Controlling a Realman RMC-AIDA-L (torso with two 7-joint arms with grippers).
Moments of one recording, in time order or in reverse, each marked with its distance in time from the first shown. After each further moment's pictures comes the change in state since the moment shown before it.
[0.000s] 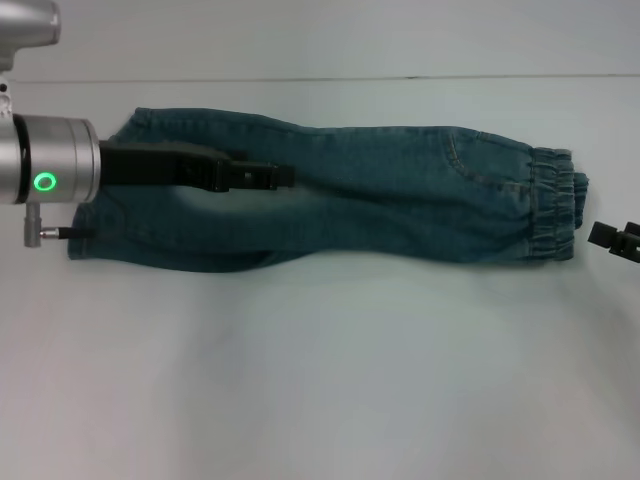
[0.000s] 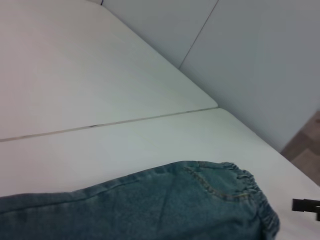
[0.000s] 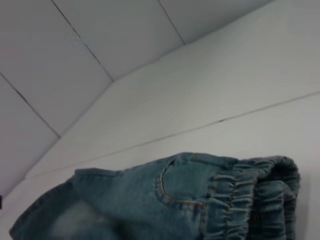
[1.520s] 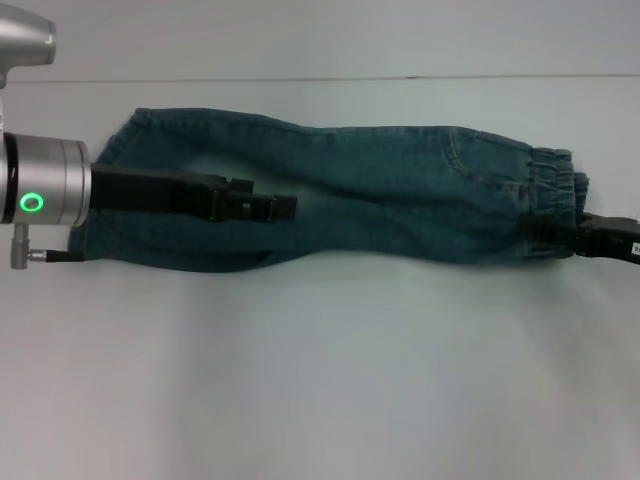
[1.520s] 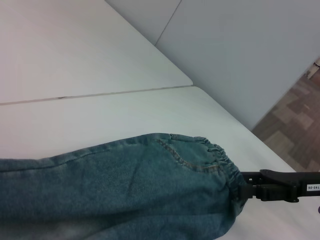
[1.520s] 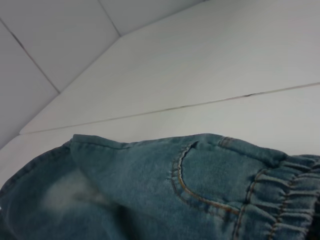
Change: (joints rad) left arm 0.010 0.020 0.003 -0.016 0.001 0.102 -0.004; right arm 0.177 0.013 -0.027 0.102 -0.130 0.160 -0.023
